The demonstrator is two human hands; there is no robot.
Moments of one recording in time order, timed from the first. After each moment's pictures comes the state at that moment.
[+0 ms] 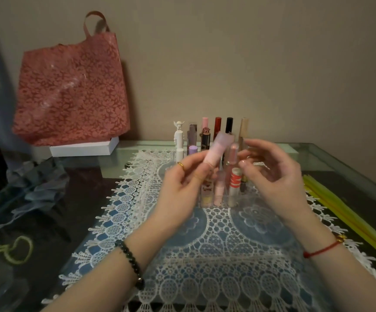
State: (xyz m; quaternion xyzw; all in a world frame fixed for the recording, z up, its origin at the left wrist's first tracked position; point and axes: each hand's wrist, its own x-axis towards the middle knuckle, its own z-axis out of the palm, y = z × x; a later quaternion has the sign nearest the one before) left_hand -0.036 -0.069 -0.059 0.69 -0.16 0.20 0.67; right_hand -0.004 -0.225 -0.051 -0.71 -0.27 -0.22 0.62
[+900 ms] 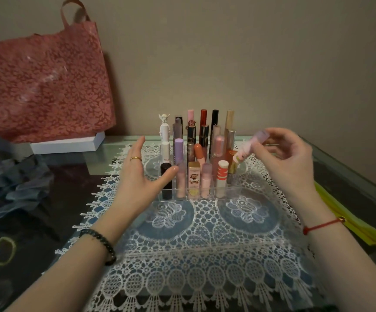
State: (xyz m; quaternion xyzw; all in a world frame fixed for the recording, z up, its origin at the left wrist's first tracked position) left_hand -0.009 -0.021 -0.083 0.86 -0.02 0.28 0.42; right_hand 0.016 -0.256 -0.047 -0.71 -0.13 -0.31 0.62
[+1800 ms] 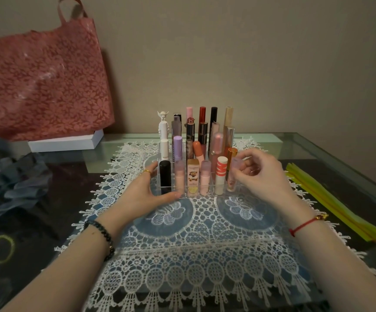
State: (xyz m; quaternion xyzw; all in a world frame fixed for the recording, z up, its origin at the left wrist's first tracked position) left_hand -0.007 -0.014 -0.098 0.91 -0.04 0.06 0.40; right_hand 0.024 -0.250 -0.074 -0.86 -0.14 -0.18 0.46
